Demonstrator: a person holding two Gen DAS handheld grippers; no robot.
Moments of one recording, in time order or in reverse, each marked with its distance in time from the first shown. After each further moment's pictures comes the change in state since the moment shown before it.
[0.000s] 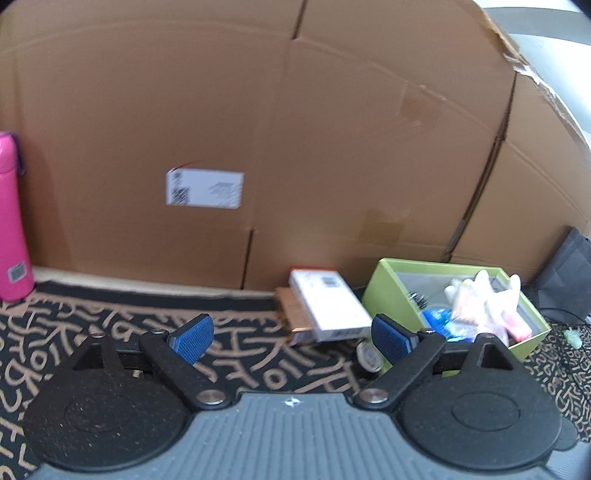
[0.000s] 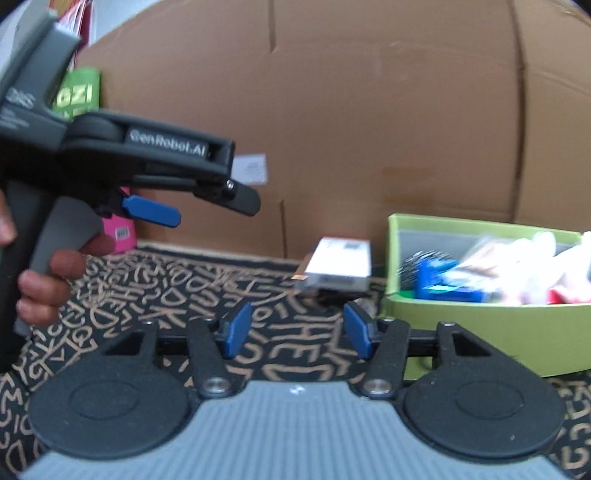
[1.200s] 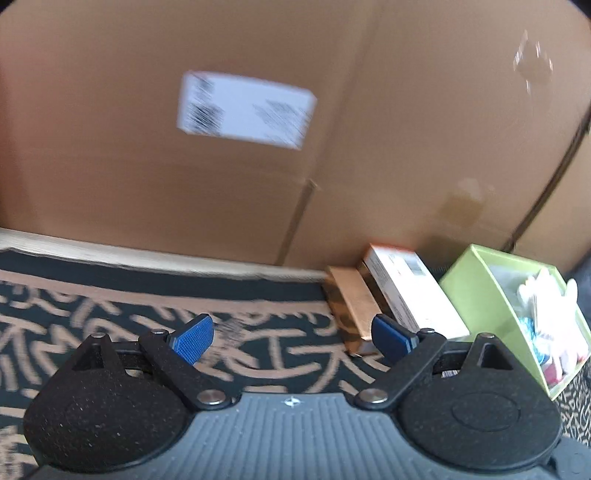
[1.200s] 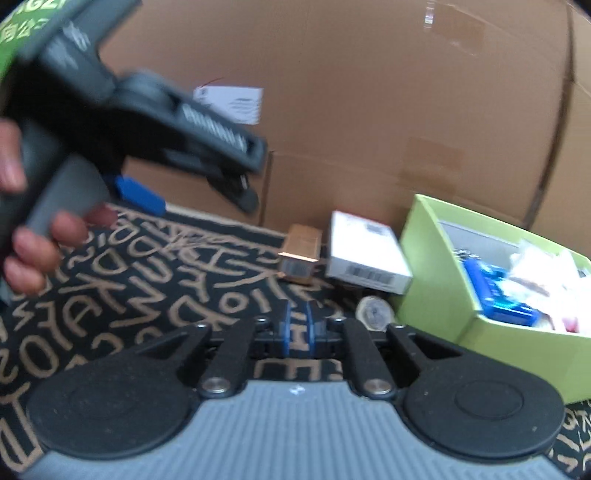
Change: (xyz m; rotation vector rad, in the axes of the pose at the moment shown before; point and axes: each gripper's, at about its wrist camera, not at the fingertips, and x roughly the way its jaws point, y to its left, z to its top) left arm 0.112 0.045 0.011 -0.080 0.174 -0.011; right arm 0.098 0.018 -0.022 -0.116 0.092 -0.209
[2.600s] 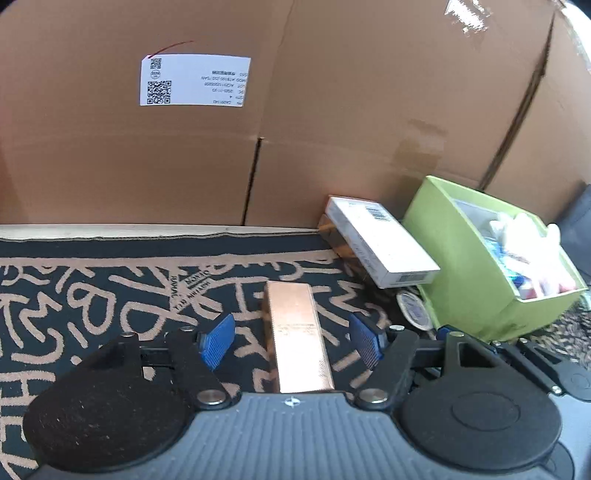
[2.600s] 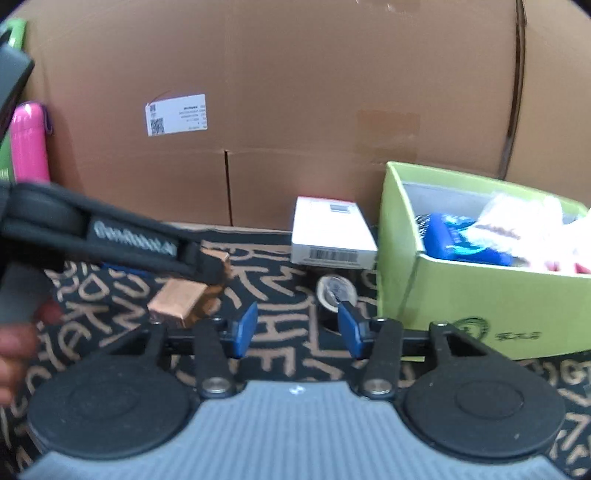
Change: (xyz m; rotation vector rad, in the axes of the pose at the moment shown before) left arm -0.019 -0.009 -0.038 0.096 0.020 -0.009; right arm -0.005 -0.029 0.003 0.186 0.041 0.004
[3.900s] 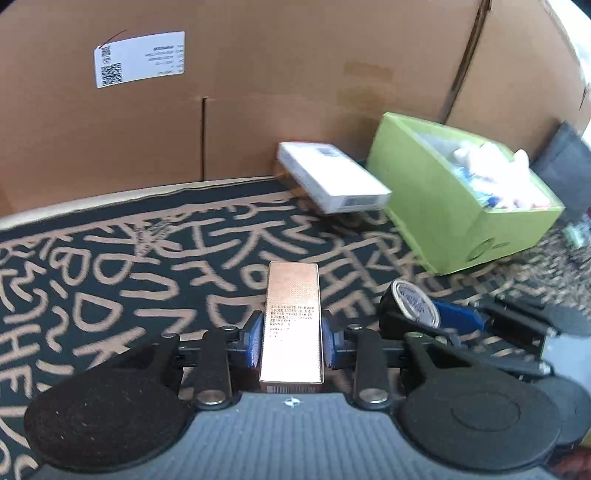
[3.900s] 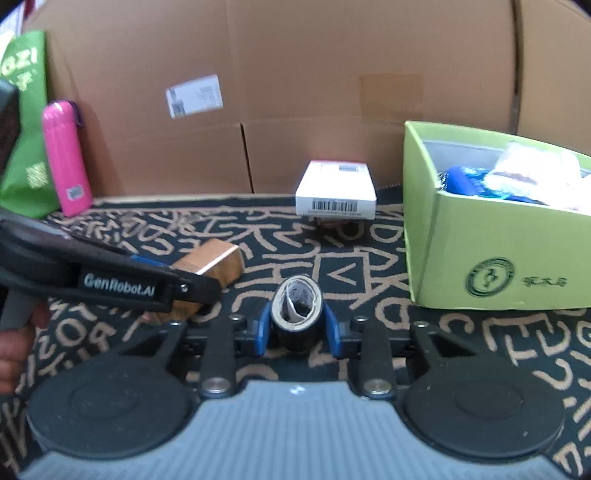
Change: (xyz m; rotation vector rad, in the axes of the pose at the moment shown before) left arm -0.023 -0.036 -0.028 0.114 0.085 -0.063; right arm -0.022 -0.034 -0.023 0.015 0.051 0.153
